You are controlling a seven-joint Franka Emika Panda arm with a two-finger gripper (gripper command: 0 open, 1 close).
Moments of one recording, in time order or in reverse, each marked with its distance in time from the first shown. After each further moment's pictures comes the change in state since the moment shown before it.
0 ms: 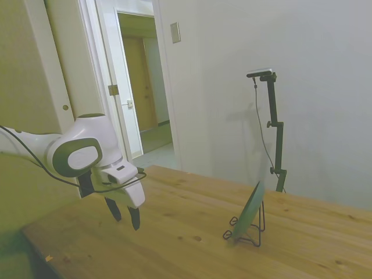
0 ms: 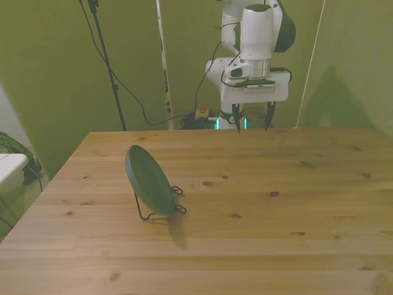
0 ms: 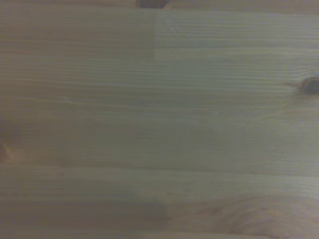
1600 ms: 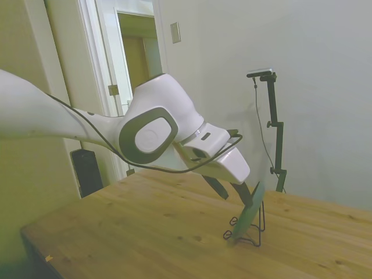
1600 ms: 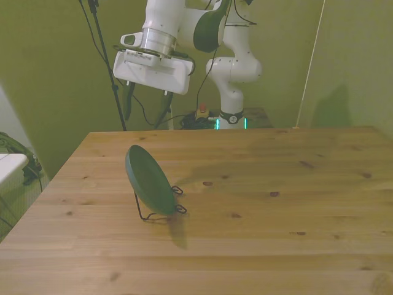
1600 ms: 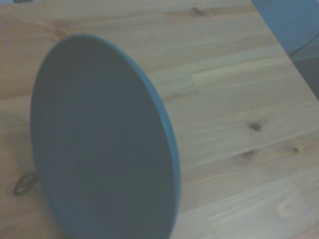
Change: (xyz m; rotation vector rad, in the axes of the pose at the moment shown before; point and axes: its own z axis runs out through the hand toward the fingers) arm 0.253 0.128 -0.082 0.055 0.433 0.325
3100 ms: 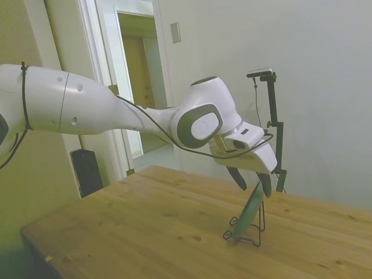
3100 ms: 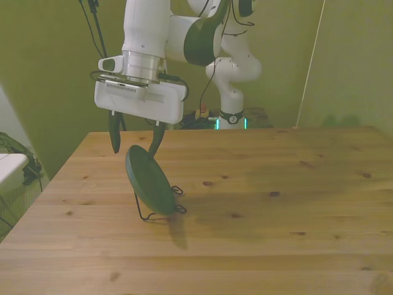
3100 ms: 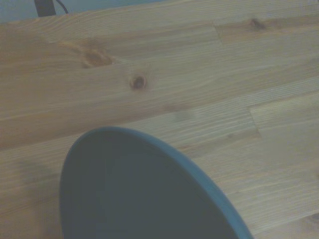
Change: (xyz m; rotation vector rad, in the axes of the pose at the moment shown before) arm 0.041 -0.084 0.065 -0.055 -0.118 -0.042
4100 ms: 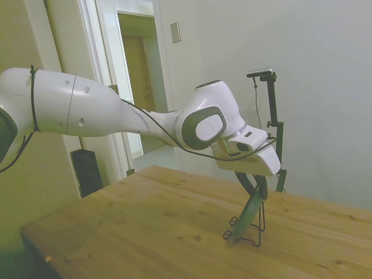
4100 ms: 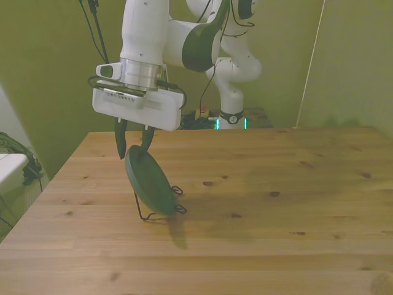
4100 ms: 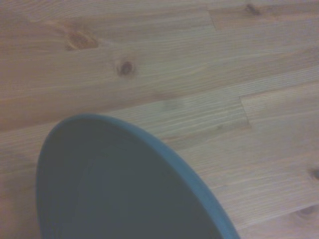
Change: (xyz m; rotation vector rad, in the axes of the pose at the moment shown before) arm 0.005 0.002 0.013 -0.048 0.003 -0.021
